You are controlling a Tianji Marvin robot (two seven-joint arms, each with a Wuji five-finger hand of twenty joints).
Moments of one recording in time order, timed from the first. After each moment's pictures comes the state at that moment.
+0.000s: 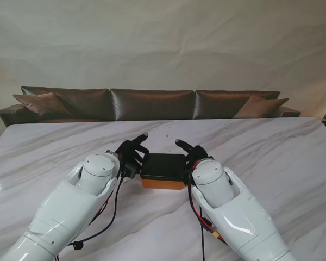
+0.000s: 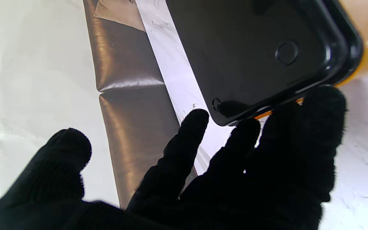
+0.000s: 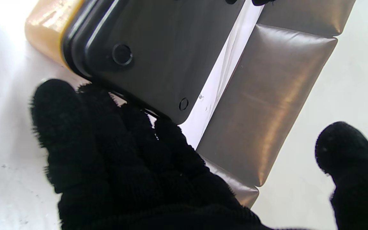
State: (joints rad) left arm 1.17 -1.27 -1.02 -1.33 -0.25 0.46 0.08; right arm -1.28 -1.33 1.05 -1.49 0.11 0.69 -0.31; left_hand 0.37 -0.12 0.23 0.10 0.83 0.33 0.18 0.16 0.70 0.54 0.32 0.30 0.65 0.54 0.68 0.44 0.66 0.52 1.17 0.42; right_hand 0.02 -0.38 0.80 0.09 0.62 0.56 0.52 0.15 0.86 0.53 0.47 0.28 0.96 0.50 0.52 0.27 0.83 0.53 1.29 0.12
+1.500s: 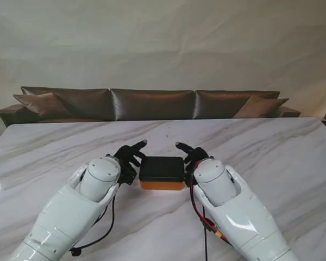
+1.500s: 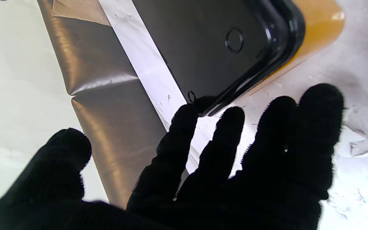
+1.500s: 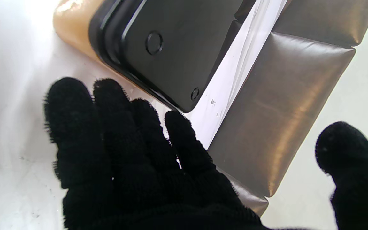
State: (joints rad) left arm 1.21 -1.28 -1.03 -1.39 -0.08 0.57 0.08; right arm -1.27 -1.33 1.06 -1.48 0.05 0.75 -0.23; left_hand 0.37 -0.12 0.23 0.10 0.83 0.22 0.20 0.16 0.74 0.38 0.40 0.31 0.69 0.48 0.67 0.42 0.68 0.49 1.17 0.42; right_hand 0.02 -0.38 0.80 0.09 0.64 0.45 0.57 0.16 0.86 0.45 0.50 0.29 0.97 0.40 0.52 0.27 0.83 0.43 1.29 0.12
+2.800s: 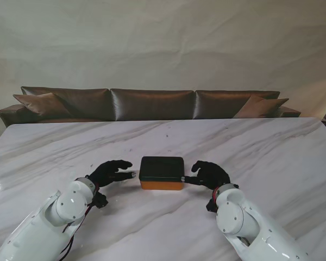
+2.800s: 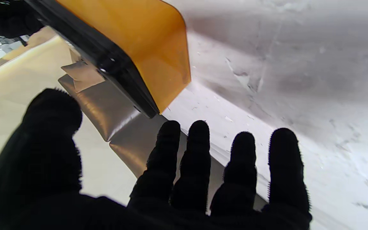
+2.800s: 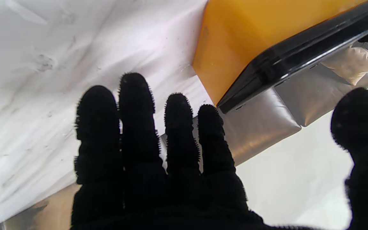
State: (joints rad) left arm 1.42 -1.11 -1.14 -1.41 0.36 0.03 -0.09; right arm -1.50 -1.13 1.07 -1.55 -0.57 0.29 -0.12; left_hand 0.50 -0.40 0.21 0.04 0.53 0.05 0.30 0.22 0.51 0.03 0.36 0.30 0.35 0.18 0.34 0.35 0.08 0.31 1.17 0.50; right_hand 0.09 -0.64 0.85 0.06 0.57 0.07 0.66 0.38 0.81 0.10 0.63 0.43 0.99 0.19 0.58 0.41 0.72 0.23 1.26 0.35
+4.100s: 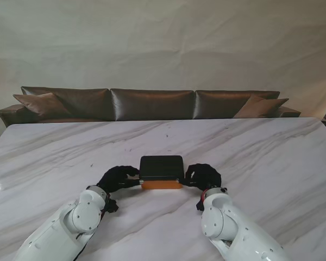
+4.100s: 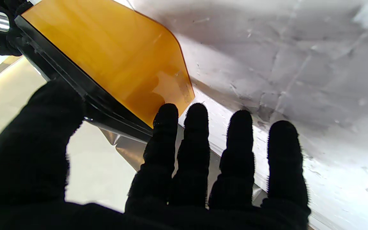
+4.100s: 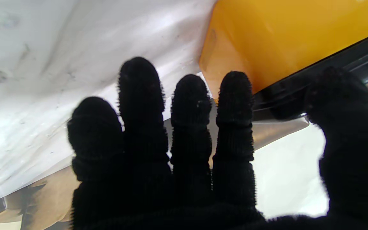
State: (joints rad) left arm 1.37 -1.16 -1.01 -1.24 0.40 -0.06 0.13; right arm -1.41 -1.21 0.93 -1.35 -0.58 0.30 -0.38; left_hand 0.41 -0.52 0.52 -0.03 0.68 0.00 0.39 0.25 0.70 0.00 0.39 0.31 0.54 0.14 0.43 0.43 0.17 0.30 1.16 0.58; right_hand 0.29 -0.70 0.82 0.00 0.94 -0.18 0.91 0.45 1.15 -0.02 0.83 0.67 1.20 0.12 0.83 0.53 0.88 0.19 1.47 0.41
